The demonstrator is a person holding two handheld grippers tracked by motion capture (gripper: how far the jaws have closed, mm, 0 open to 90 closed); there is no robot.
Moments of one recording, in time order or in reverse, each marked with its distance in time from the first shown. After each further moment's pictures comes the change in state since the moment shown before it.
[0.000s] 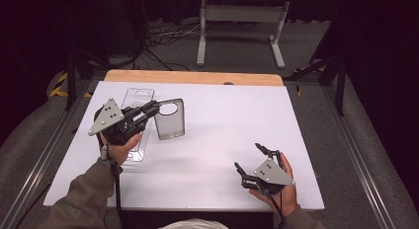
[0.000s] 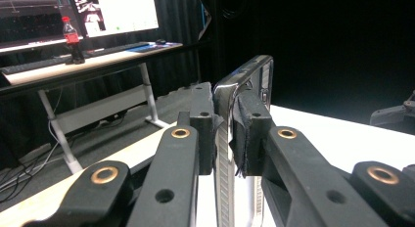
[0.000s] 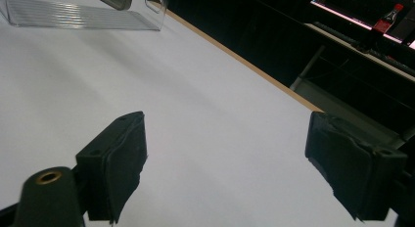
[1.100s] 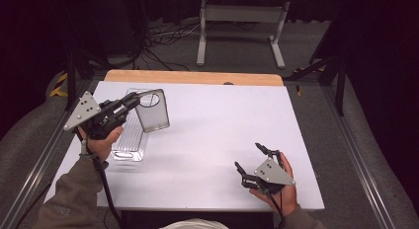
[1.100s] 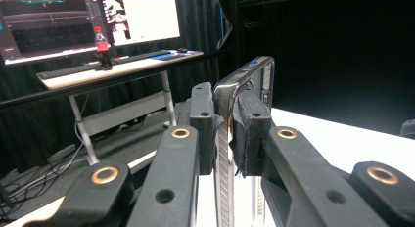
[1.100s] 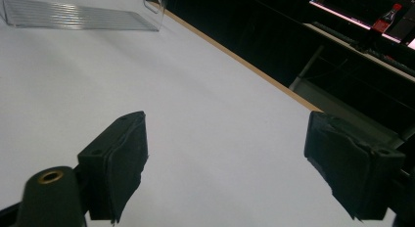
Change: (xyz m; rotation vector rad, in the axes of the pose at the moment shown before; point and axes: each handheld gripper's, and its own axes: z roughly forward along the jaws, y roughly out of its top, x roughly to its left) left arm 0.033 0.004 -0.030 -0.024 0.079 0.009; right arm -0.001 0.000 0.001 -0.002 -0.005 0.000
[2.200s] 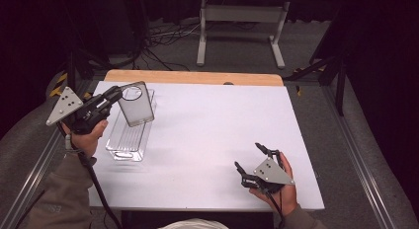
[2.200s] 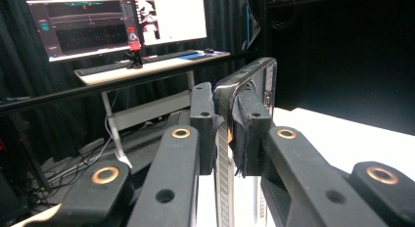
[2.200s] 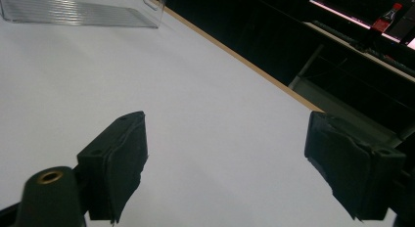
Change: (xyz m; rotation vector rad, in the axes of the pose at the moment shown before) left arm 0.031 -0.003 -0.019 -0.006 0.097 -0.008; right arm 0.000 -0.001 0.002 0.005 -0.003 -0.013
